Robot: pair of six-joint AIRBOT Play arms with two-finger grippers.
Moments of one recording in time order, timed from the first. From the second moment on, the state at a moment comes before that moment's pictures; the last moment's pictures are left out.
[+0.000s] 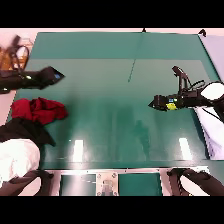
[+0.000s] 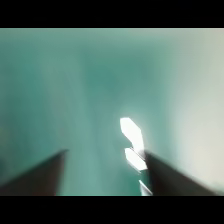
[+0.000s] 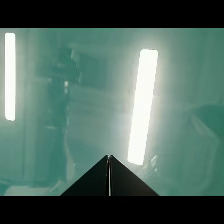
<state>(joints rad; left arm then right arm) 0.09 -1.02 1.07 0.92 -0.93 -1.39 0.05 -1.00 0.88 -1.03 1.09 1.51</state>
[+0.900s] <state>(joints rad) 0.33 -1.43 1.14 1.48 -1.20 -1.19 0.05 -1.00 0.88 -1.03 0.95 1.51</state>
